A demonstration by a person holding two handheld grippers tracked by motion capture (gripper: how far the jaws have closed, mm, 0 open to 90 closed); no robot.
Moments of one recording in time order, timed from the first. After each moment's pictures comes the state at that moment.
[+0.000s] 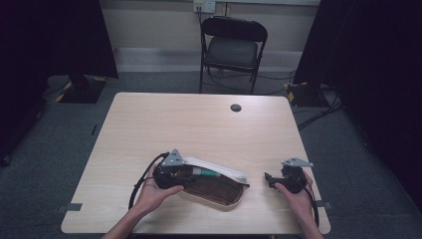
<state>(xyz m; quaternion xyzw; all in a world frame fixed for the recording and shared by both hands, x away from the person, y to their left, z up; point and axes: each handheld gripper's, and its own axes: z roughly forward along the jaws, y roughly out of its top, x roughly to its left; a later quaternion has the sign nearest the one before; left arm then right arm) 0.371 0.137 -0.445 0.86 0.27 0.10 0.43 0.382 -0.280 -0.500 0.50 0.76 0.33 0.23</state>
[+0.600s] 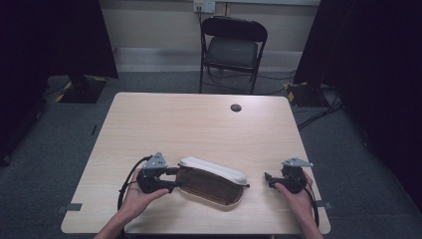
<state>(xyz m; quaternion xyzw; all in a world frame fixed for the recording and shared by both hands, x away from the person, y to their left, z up) 0.357 0.176 -0.443 0.84 0.29 0.08 0.45 0.382 -0.280 -0.500 0.50 0.76 0.33 0.23</state>
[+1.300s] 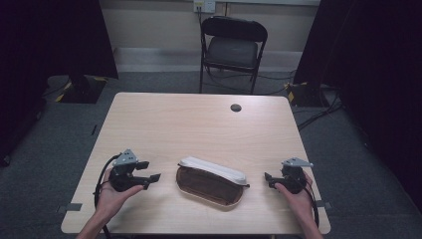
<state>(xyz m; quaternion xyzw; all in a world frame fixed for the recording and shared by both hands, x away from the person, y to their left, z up) 0.356 0.252 -0.446 0.81 0.38 0.12 0.43 0.382 -0.280 -0.500 0.50 0.76 0.33 0.23</state>
